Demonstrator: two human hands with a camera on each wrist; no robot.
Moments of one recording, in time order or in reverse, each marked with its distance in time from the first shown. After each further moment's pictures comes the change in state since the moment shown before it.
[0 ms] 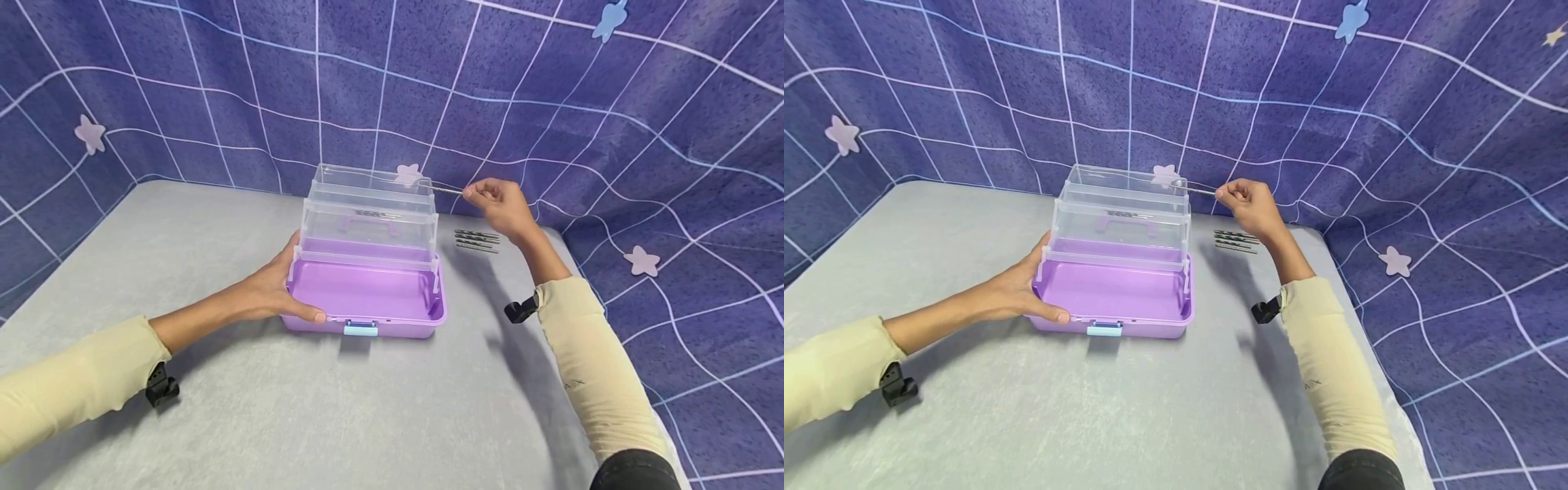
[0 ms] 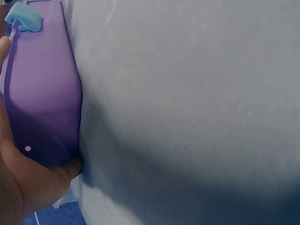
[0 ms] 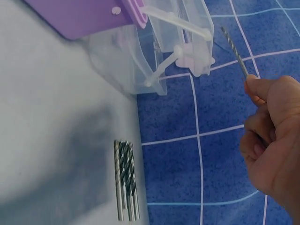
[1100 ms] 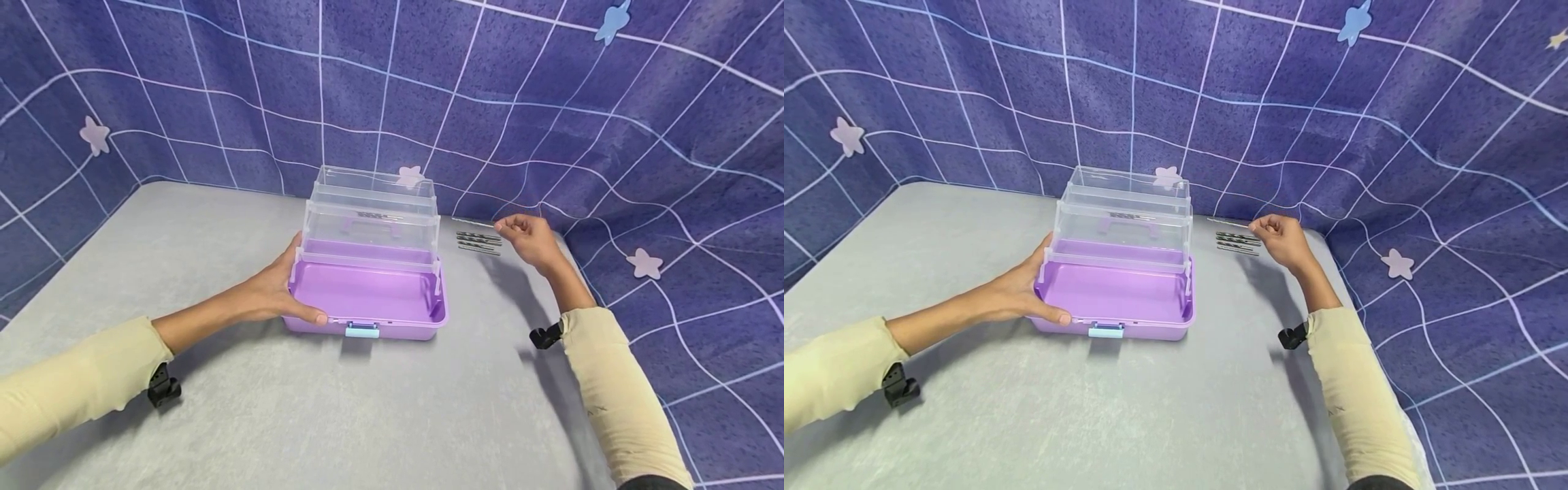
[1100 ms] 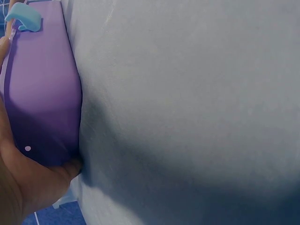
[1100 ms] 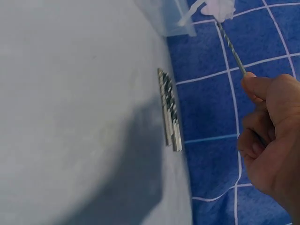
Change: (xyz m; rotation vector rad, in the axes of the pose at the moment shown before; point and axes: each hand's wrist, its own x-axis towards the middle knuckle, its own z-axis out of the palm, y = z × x) left_hand 0.000 -0.003 0.000 -0.028 0.004 -0.014; right_hand -0.037 0.072 -0.029 -0.084 -0.015 0.101
